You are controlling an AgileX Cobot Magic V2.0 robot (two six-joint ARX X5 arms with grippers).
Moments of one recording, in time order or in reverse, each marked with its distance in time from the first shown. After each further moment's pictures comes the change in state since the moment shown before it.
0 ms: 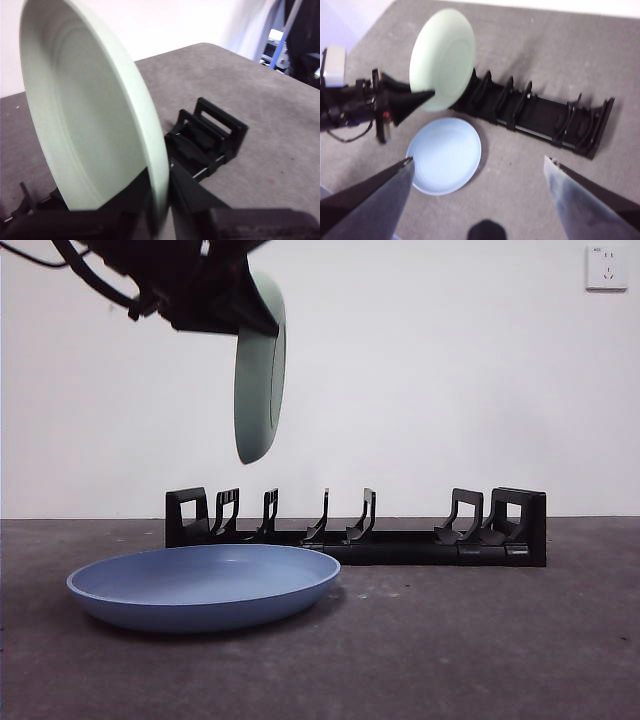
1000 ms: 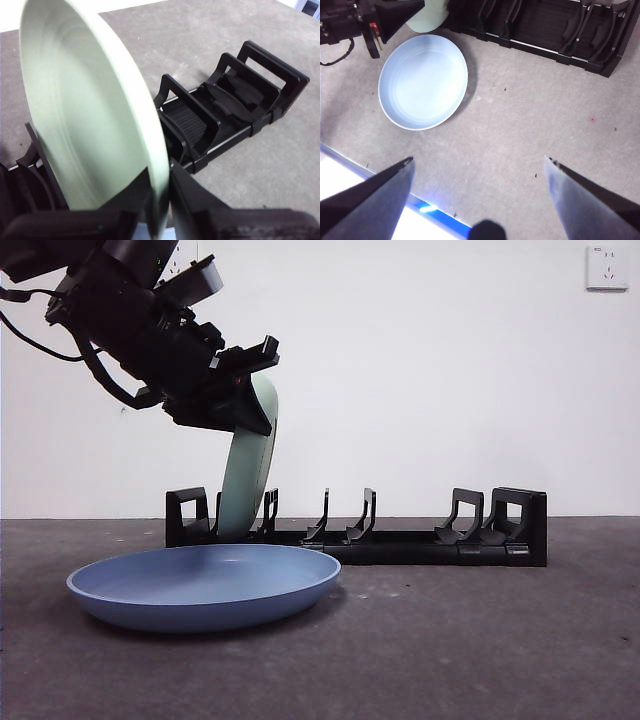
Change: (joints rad) left arm 0.055 0.208 0.000 0.042 -0.005 0.020; right arm 0.000 -0.056 -0.382 0.023 0.000 -0.034
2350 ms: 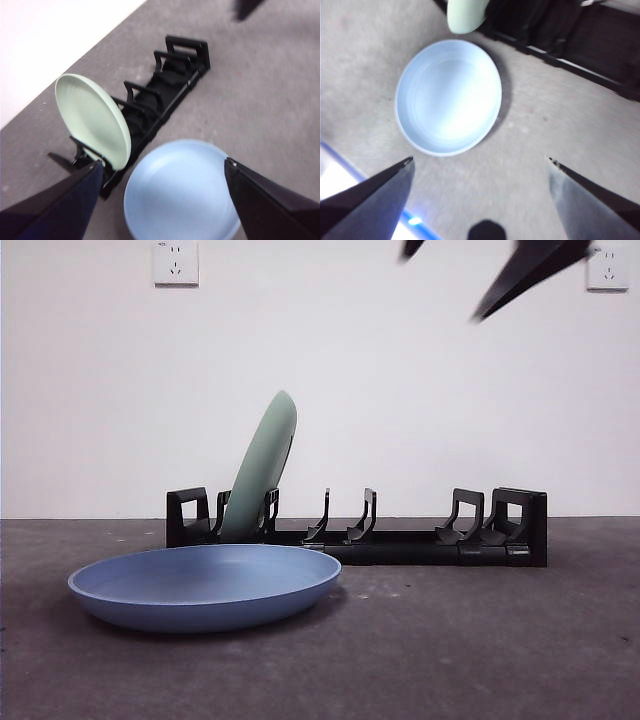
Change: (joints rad) left arm -0.052 -0.813 0.004 -0.853 0.026 0.475; right arm 0.177 0.281 0.000 0.236 -0.010 0.051
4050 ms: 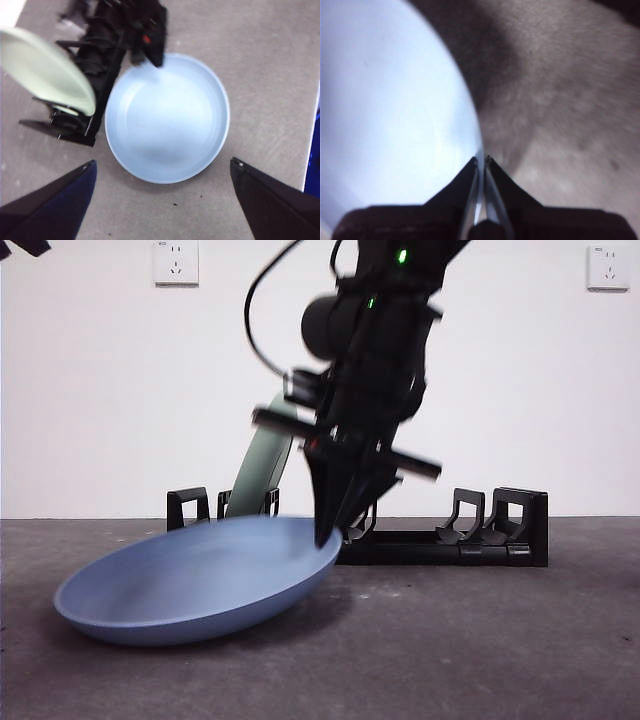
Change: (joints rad) left arm -0.195 0.003 0.000 -0.279 -0.216 0.224; right arm 0.173 0.480 0.004 0.224 0.143 0.142
